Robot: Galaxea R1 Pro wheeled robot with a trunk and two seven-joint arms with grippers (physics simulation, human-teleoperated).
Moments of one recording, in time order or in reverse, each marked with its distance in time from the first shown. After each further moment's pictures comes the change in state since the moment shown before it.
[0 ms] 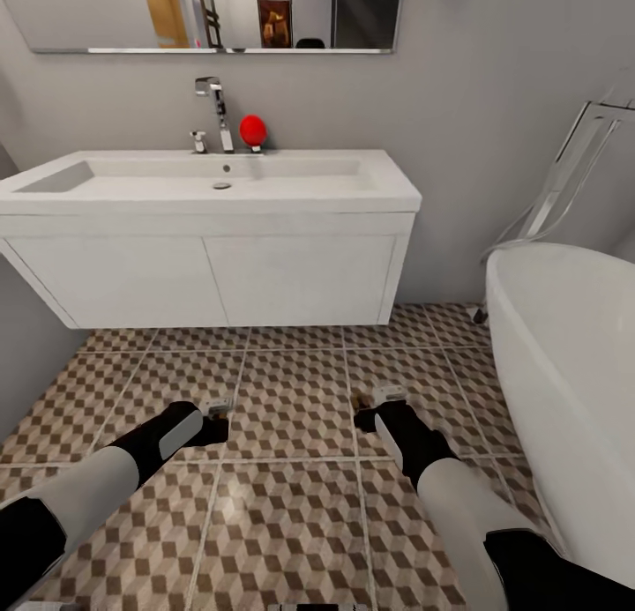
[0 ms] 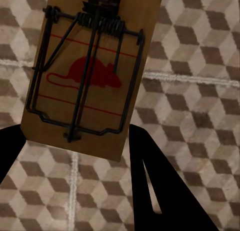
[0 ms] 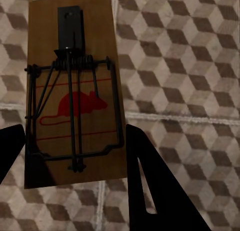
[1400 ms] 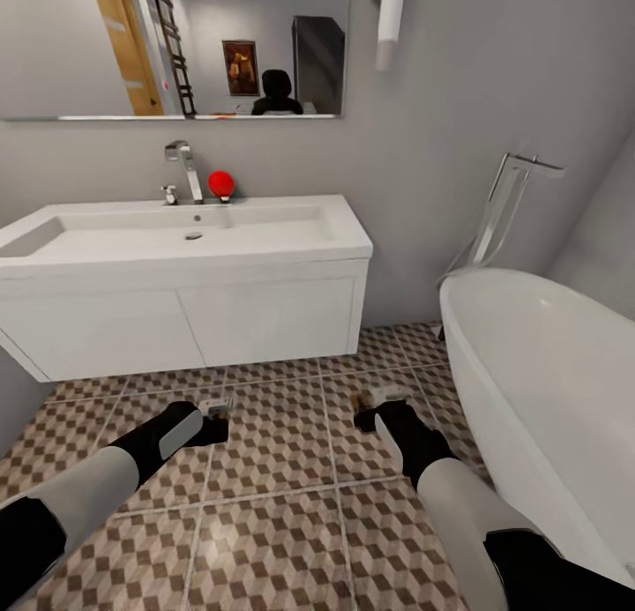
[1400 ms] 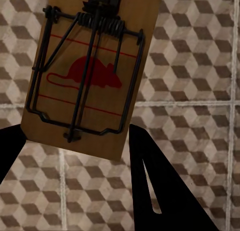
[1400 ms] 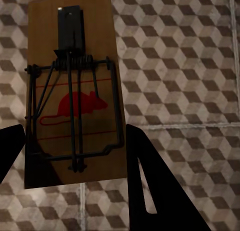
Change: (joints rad) left arm 0.000 0.000 0.002 0.001 0.000 0.000 0.000; right arm 0.000 0.000 0.000 0.000 0.000 0.000 0.000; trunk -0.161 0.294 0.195
